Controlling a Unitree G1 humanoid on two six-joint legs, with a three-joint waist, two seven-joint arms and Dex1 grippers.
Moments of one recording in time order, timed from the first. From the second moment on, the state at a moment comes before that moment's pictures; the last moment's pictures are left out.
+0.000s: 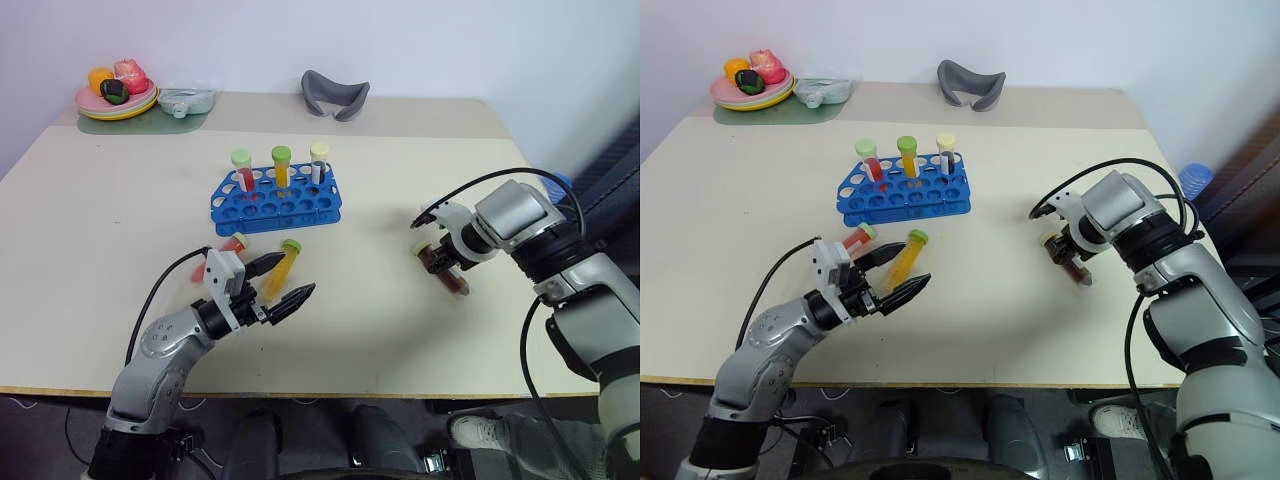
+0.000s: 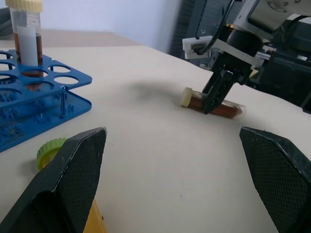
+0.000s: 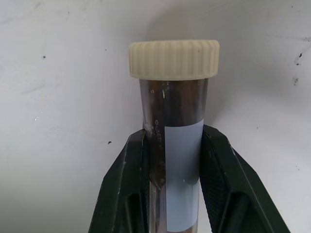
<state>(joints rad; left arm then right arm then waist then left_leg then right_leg) -0.01 0.39 -0.02 -0.33 -0.52 0.29 -0.75 -1.06 -0.72 0.65 0.47 0.15 1.40 0.91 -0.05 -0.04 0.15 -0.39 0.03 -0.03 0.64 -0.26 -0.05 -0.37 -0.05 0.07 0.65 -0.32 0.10</state>
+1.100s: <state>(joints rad) -0.04 0.45 0.06 -0.32 -0.56 0.34 -0.73 -0.91 0.01 -0.19 0.81 0.37 -0.22 0.75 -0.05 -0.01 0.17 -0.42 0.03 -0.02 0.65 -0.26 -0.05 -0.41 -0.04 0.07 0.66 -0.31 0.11</state>
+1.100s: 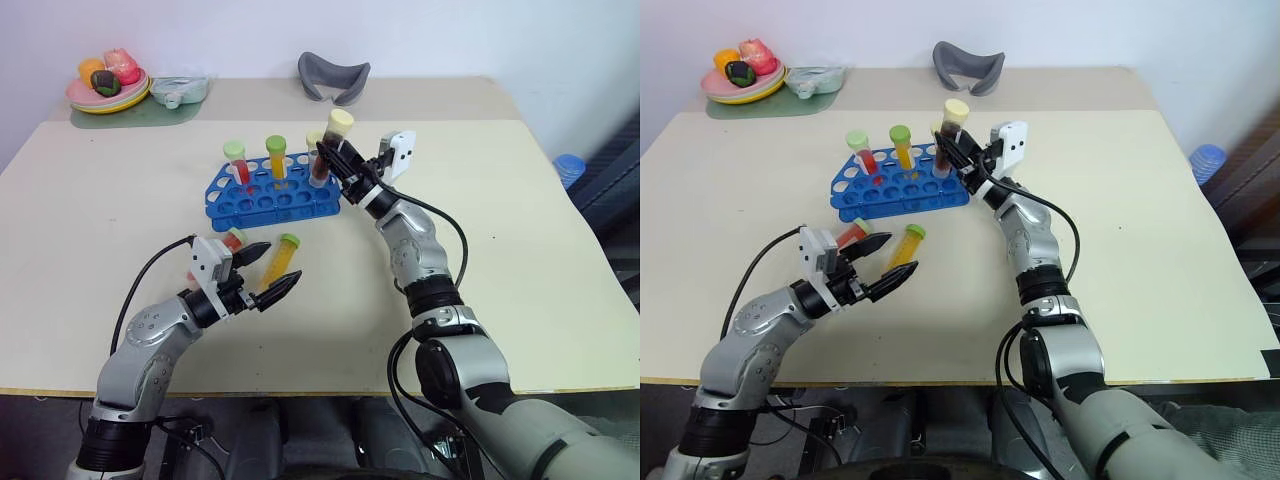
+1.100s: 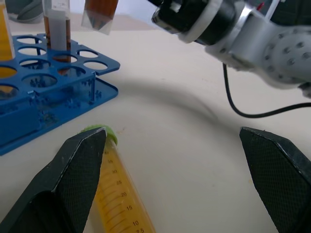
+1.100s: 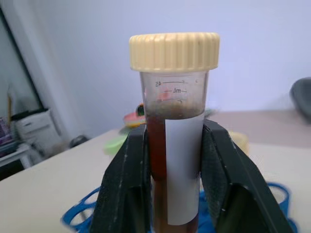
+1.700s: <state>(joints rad) 0.03 0.49 0.14 -0.44 -0.62 0.42 -0.69 -0.96 0.05 -0.23 1.22 0.29 -0.62 0.73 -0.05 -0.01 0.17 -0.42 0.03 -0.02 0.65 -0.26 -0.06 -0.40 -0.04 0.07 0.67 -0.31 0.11</state>
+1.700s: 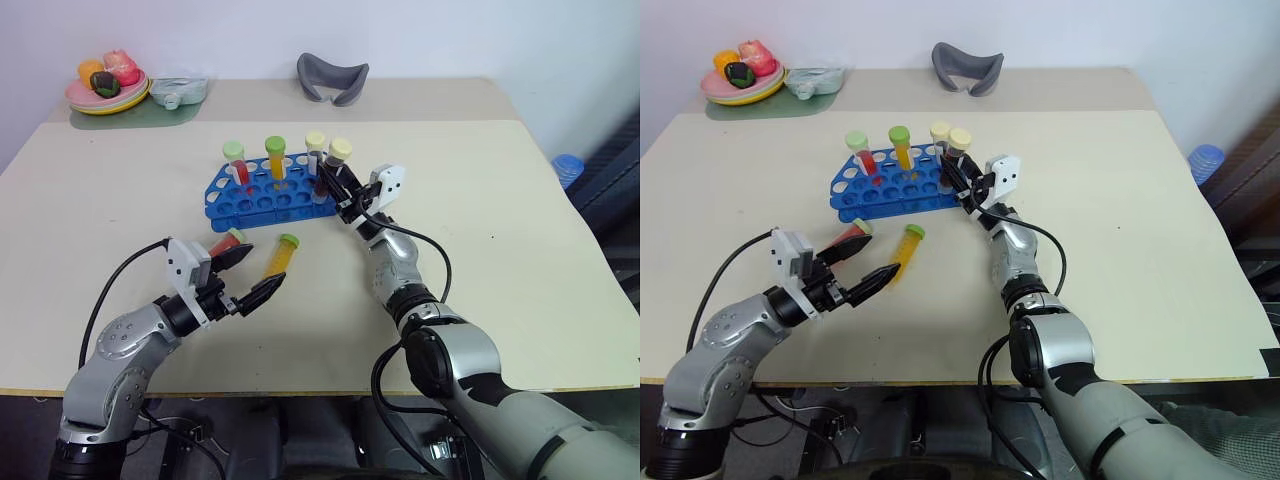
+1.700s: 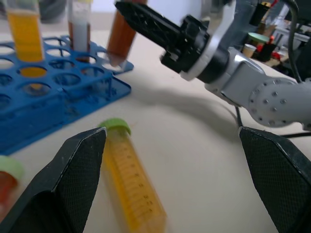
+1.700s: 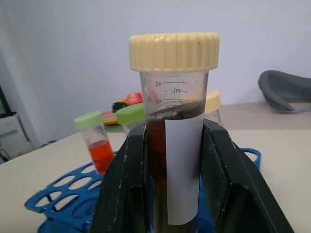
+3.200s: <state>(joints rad) 0.00 0.40 0.15 -0.43 -0.50 0.25 -0.57 -1.02 0.02 -0.15 1.26 0.06 -0.62 0.60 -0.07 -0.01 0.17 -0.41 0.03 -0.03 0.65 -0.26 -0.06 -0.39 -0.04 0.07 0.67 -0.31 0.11</state>
